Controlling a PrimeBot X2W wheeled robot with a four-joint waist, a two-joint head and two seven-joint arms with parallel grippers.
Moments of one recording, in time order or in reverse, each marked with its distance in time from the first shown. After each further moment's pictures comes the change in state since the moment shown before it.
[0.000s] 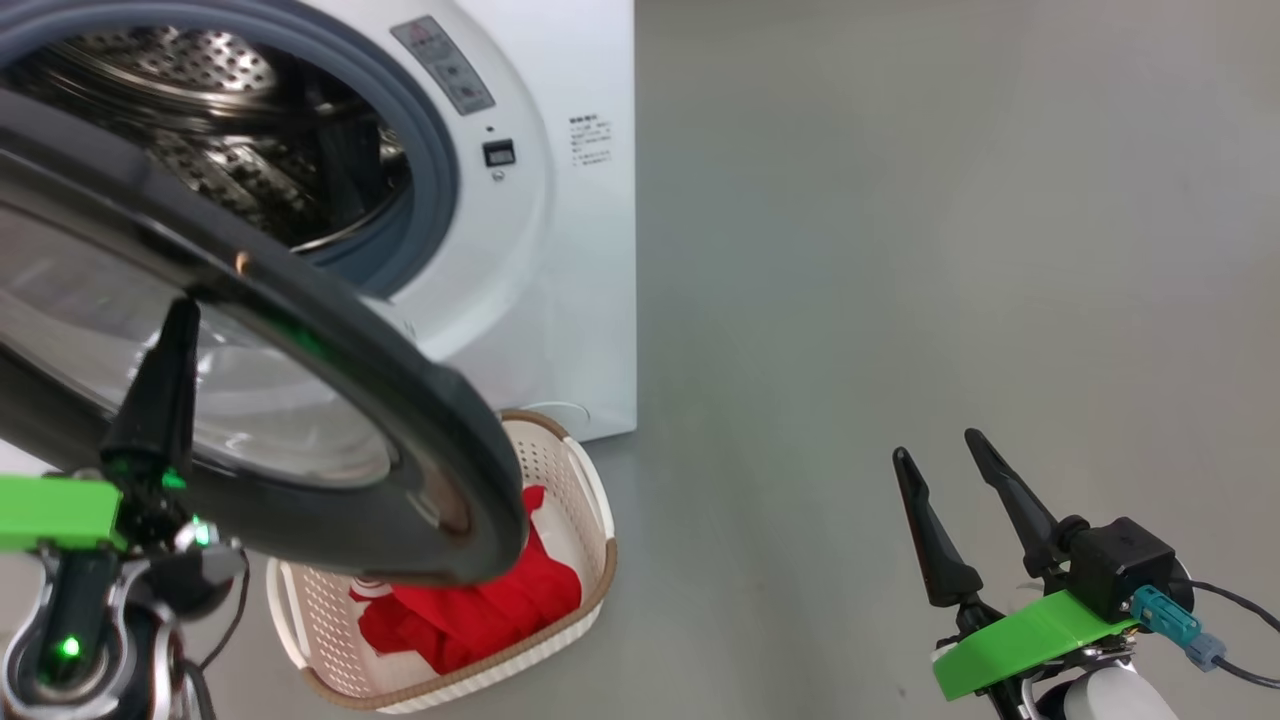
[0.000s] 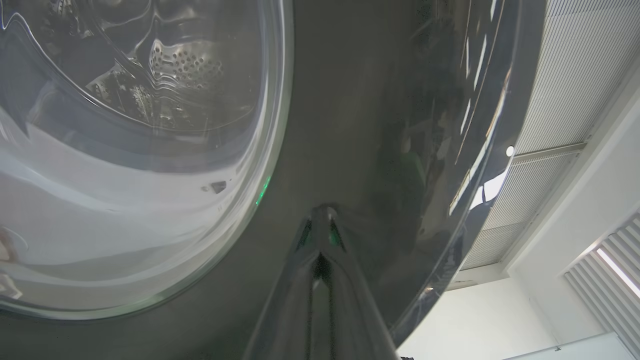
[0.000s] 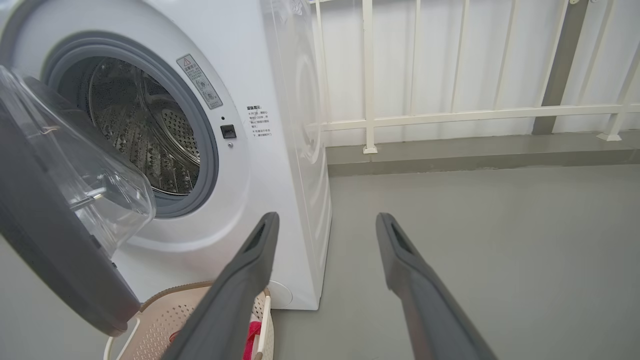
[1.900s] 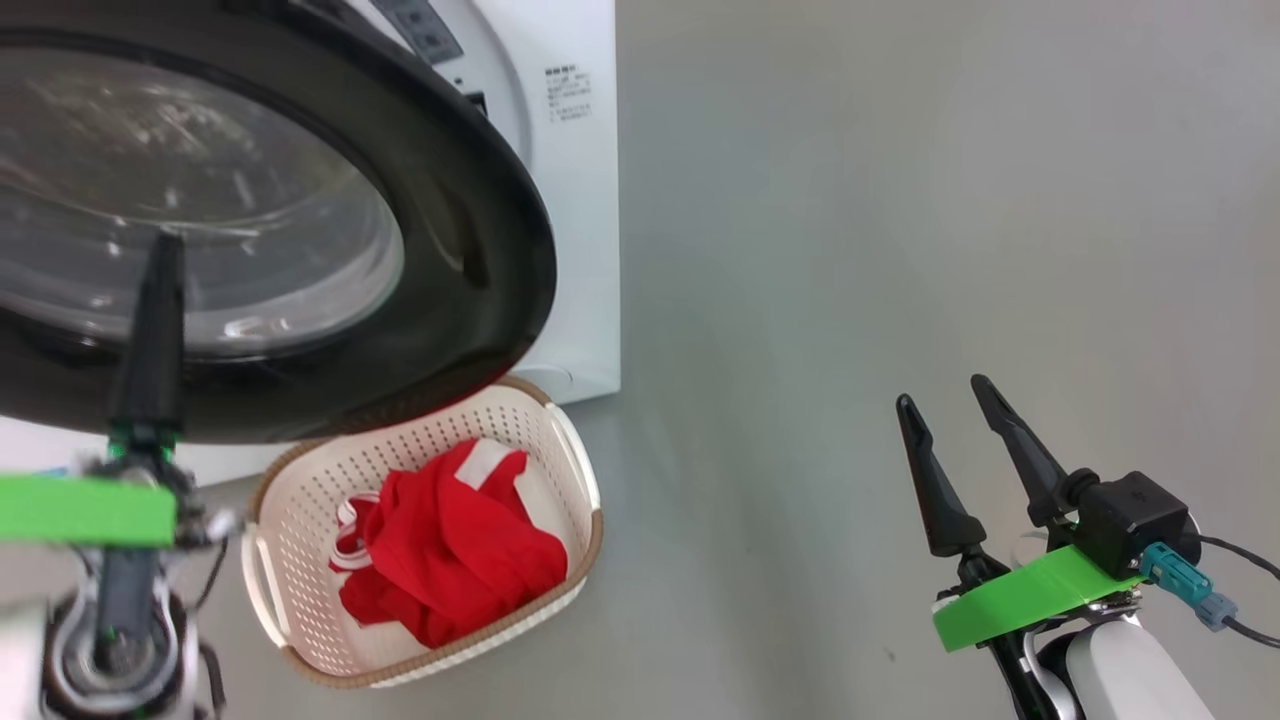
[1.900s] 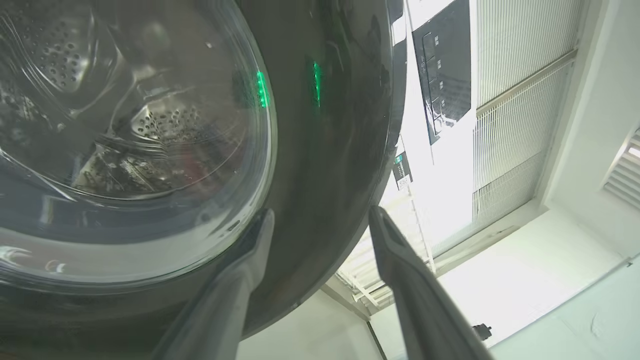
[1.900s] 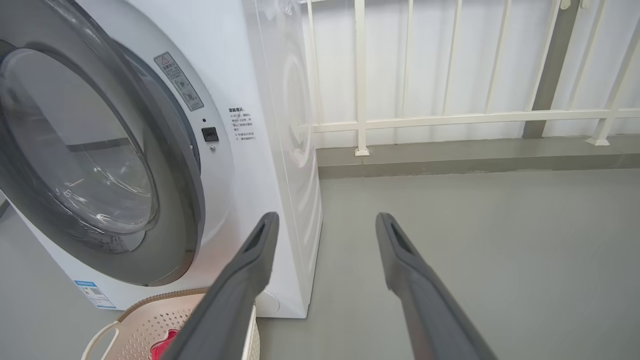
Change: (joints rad) left arm -0.104 0.087 -0.081 0.179 0.195 -0.338 -0.153; right arm -0.069 0.002 -0.010 -0.010 -0.010 0.000 0.000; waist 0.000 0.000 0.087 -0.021
